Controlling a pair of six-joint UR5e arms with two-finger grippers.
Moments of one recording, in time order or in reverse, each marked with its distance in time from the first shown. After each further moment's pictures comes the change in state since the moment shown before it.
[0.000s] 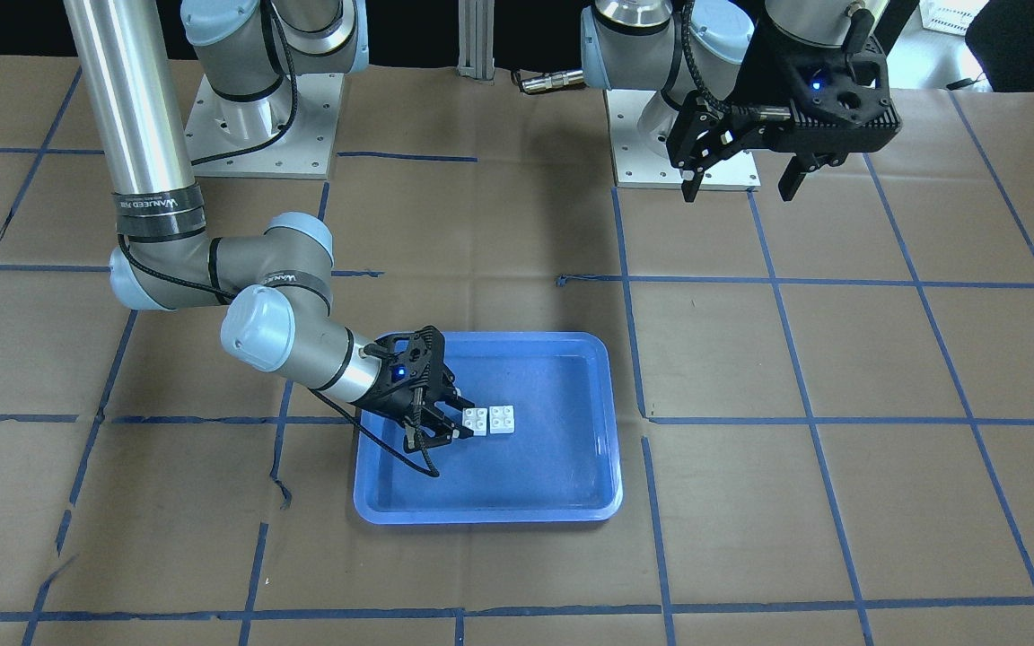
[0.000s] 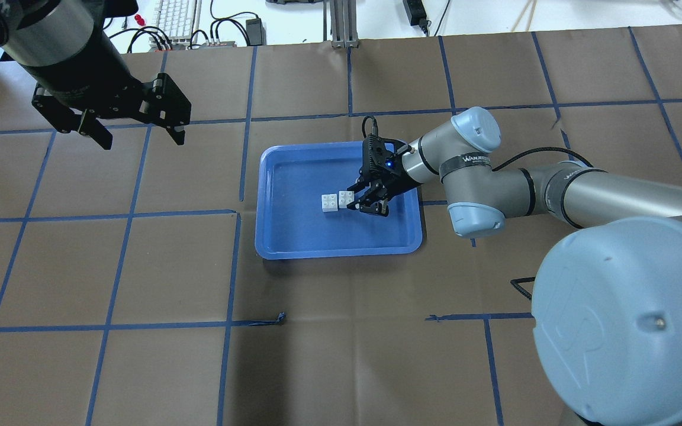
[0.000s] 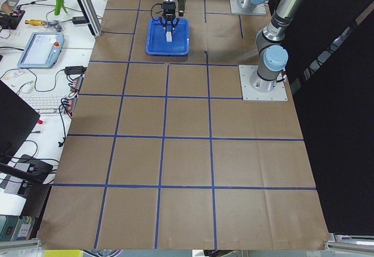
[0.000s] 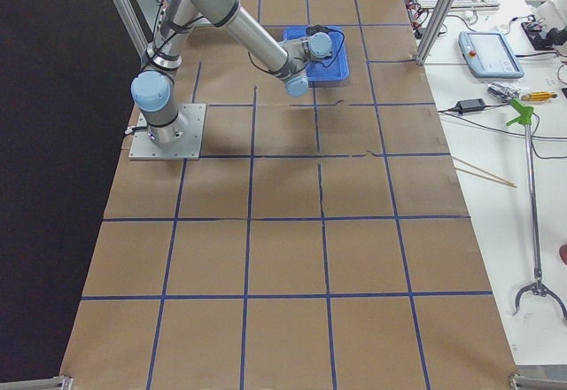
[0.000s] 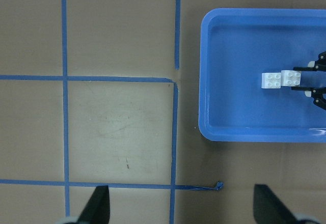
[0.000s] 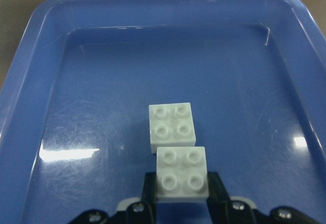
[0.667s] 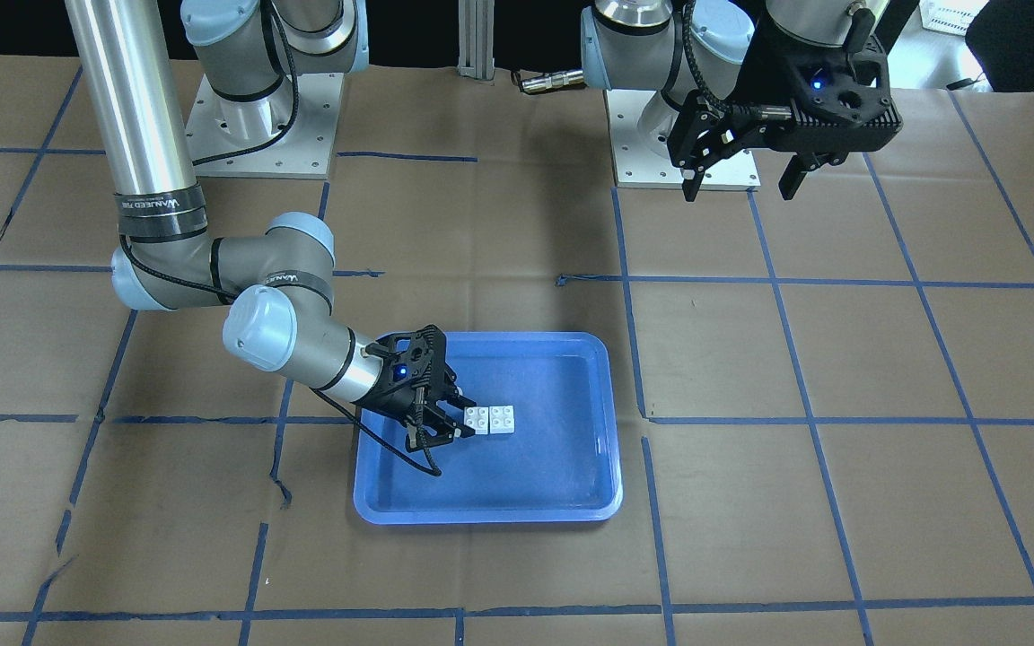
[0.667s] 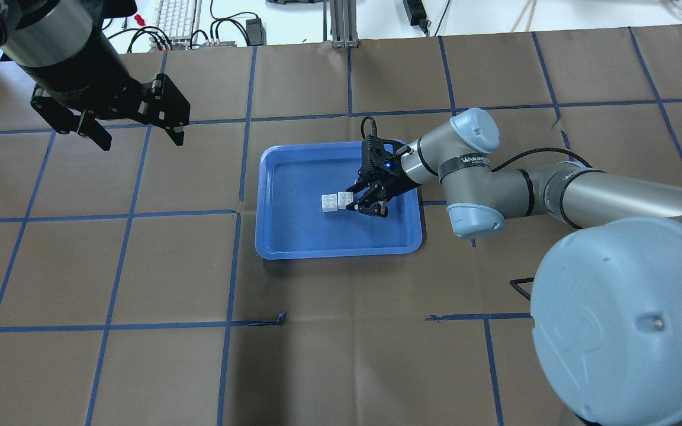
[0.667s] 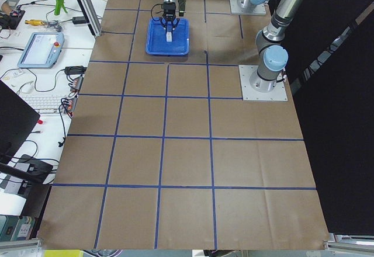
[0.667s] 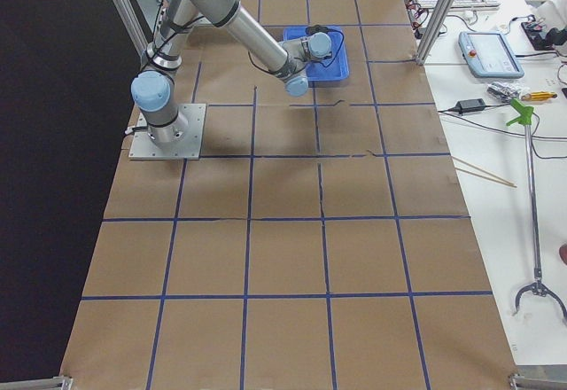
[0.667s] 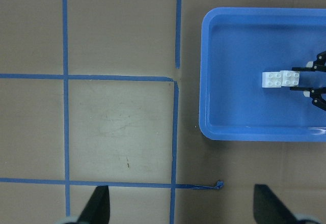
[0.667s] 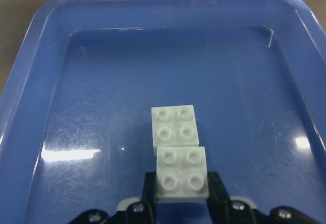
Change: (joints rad) left arm 0.001 0.002 0.000 -0.003 0.000 -0.001; right arm 0.002 0.001 0.001 0.000 0.002 0.000
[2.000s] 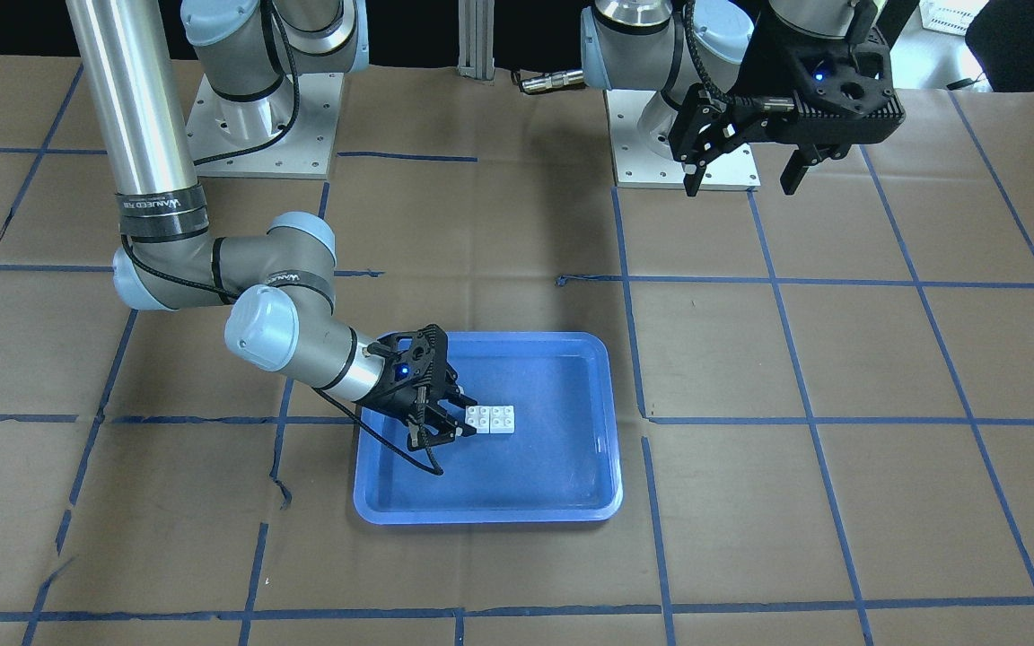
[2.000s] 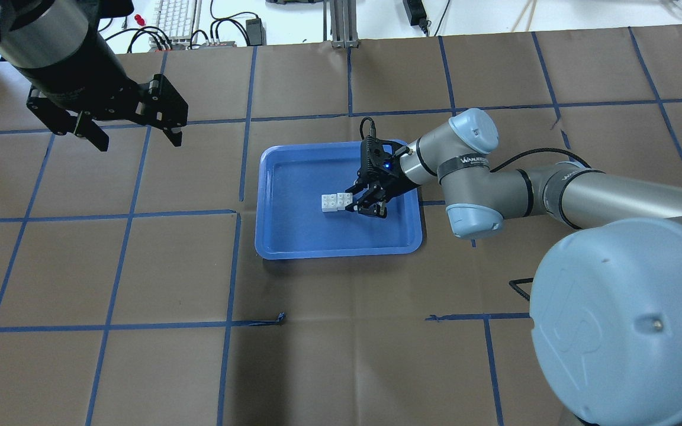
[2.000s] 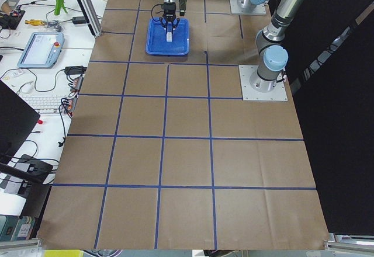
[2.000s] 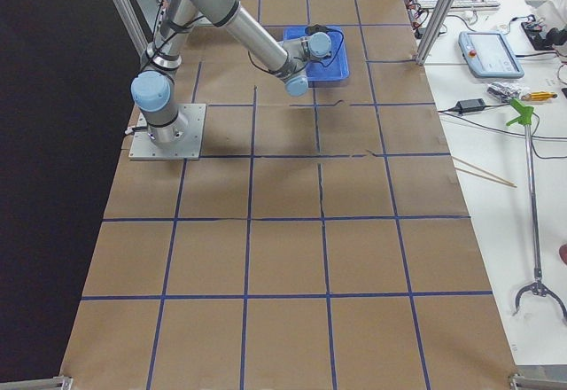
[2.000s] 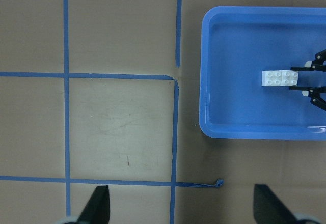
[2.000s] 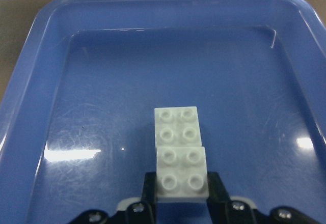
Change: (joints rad) left arm 0.003 0.010 -0.003 -0.001 0.000 0.000; right arm 0.003 0.000 0.000 0.003 0.000 0.000
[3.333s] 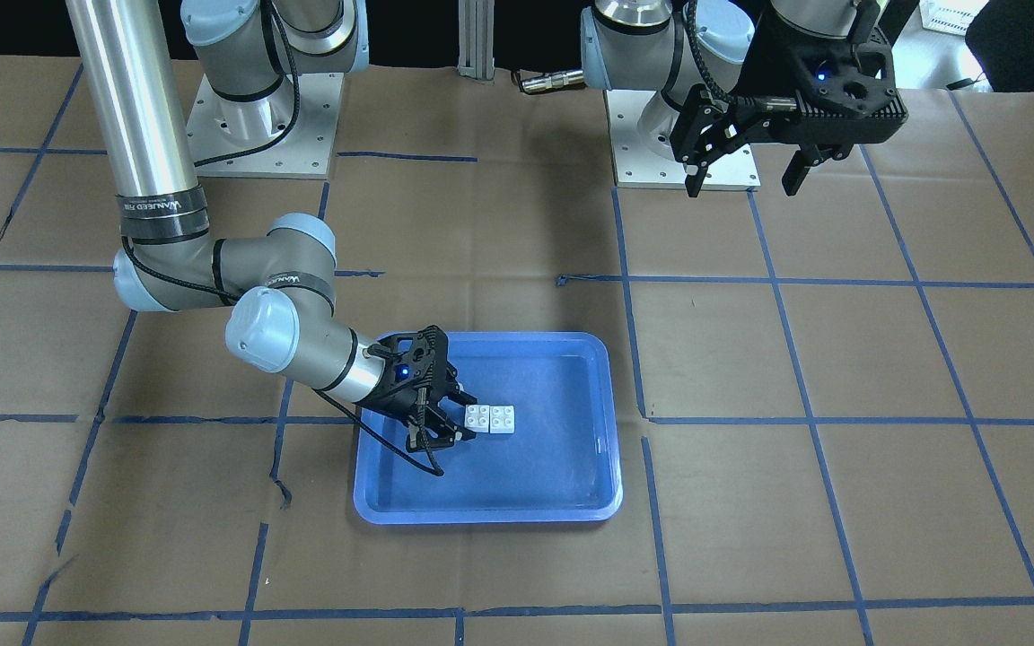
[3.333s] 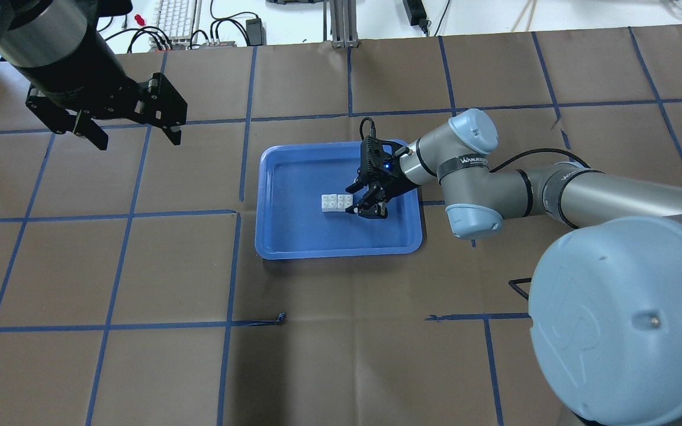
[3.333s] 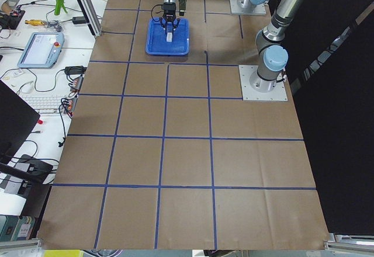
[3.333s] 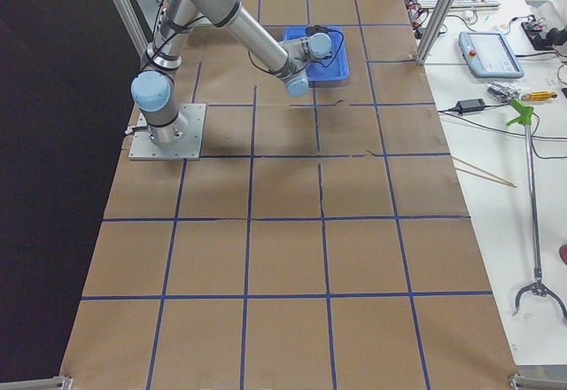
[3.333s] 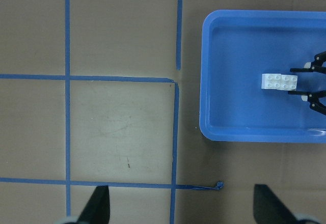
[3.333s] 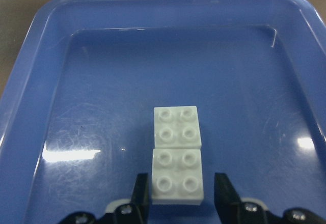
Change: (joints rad) left arm 0.000 0.000 0.000 0.006 0.000 0.000; right arm 0.000 0.005 -0.003 -0.002 0.002 0.000
